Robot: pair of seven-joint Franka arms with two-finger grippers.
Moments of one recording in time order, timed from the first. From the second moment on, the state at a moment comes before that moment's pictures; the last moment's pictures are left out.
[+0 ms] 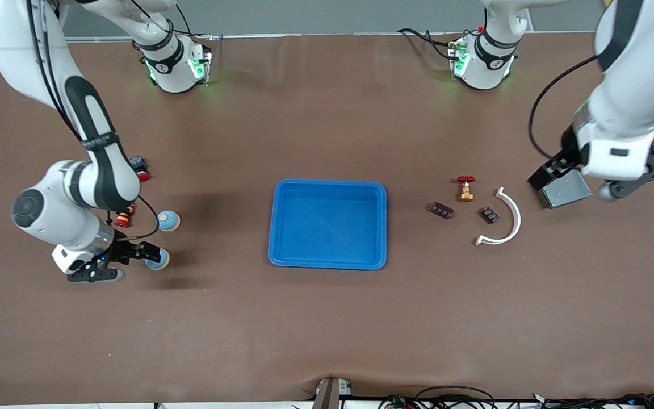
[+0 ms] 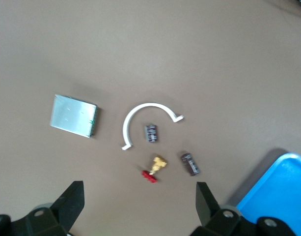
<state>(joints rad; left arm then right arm) 0.08 0.07 -0.31 -1.56 0.16 1.58 -0.74 0.03 0.47 -0.03 -1.82 0.22 2.35 -0.18</state>
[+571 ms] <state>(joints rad) 0.09 -0.07 -0.16 -1.59 0.04 1.53 -0.30 0.00 0.28 -0.06 -1.64 0.13 1.88 -0.18</state>
